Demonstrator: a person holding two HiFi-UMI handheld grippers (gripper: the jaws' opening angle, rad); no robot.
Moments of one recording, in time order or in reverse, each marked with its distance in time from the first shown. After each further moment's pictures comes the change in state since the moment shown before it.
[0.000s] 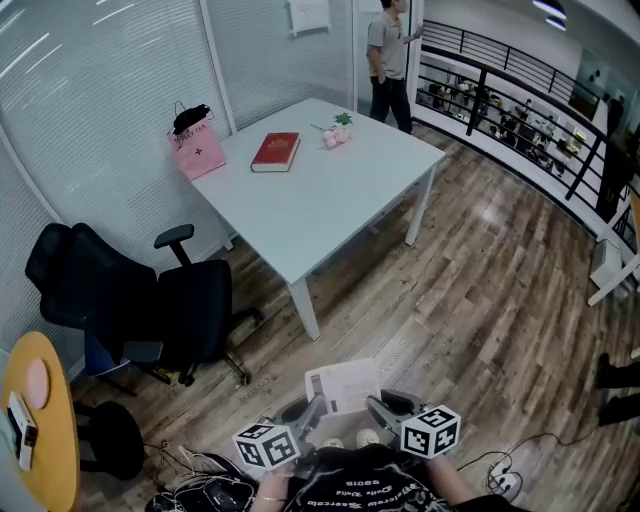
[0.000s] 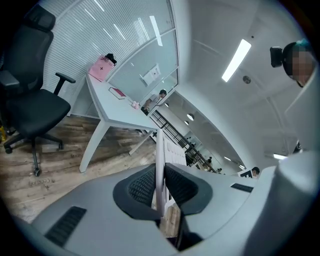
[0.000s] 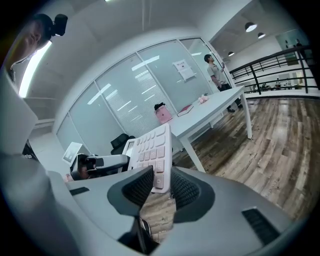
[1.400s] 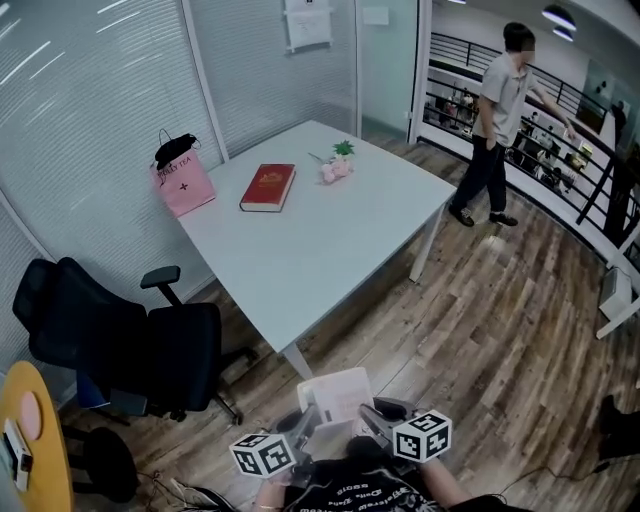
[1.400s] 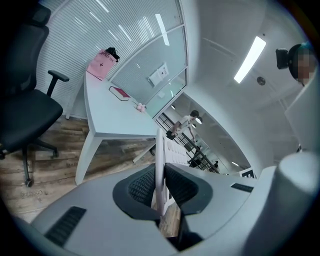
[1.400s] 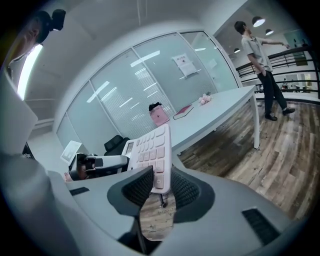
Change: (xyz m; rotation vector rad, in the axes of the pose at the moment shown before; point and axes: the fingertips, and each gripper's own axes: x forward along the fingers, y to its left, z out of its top) left arm 0.157 0.054 0.115 -0.035 -0.021 0.067; right arm 0.105 -0.120 0.139 -0.038 0.040 0.033
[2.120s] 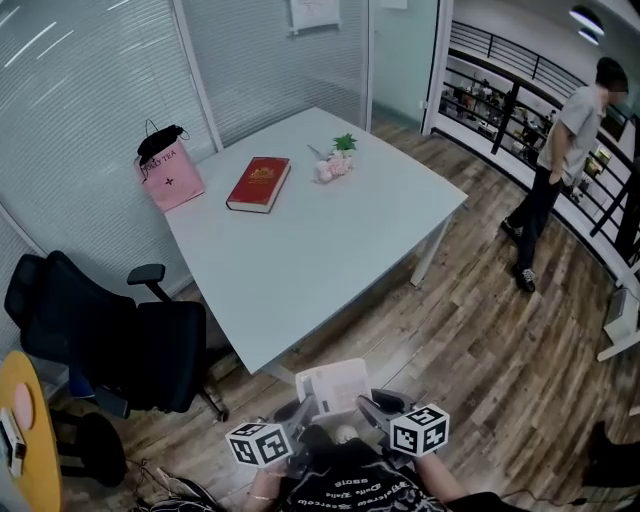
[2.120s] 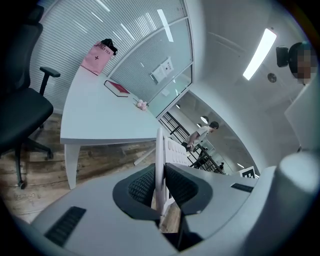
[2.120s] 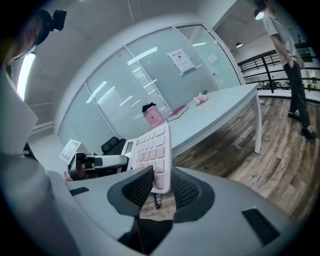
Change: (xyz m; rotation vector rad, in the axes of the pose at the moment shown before) left arm 0.135 -0.010 0.049 -0.022 0.004 0.054; right arm 0.025 -0.117 0.085 0.008 0.043 0.032
